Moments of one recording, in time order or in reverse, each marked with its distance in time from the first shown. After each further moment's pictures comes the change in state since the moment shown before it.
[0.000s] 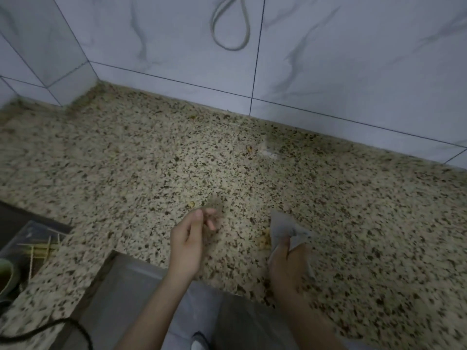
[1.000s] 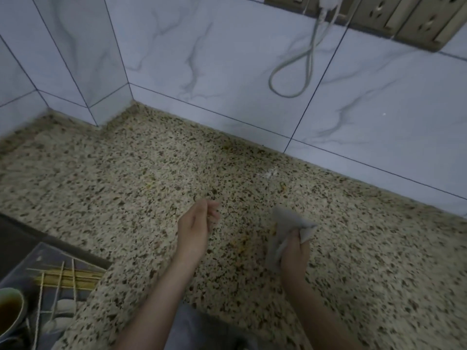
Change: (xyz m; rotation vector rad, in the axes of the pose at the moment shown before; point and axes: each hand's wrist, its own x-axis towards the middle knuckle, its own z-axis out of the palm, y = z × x) left_hand 0.119 0.029 -0.091 -0.104 0.044 -0.164; right_hand -0.006 -0.112 0.089 0.312 -0.115 -0.018
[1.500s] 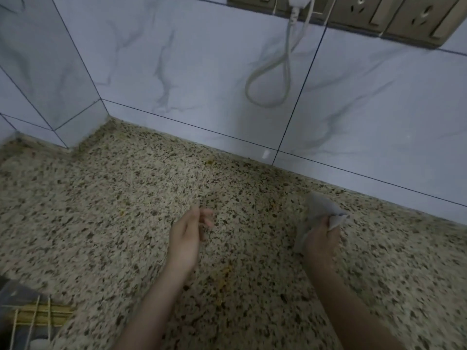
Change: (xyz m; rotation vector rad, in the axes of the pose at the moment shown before) left_hand 0.054 -0.003 0.055 0.105 -0.012 -0.012; right_hand 0.123 -0.049 -0.022 0.071 0.200 -0.099
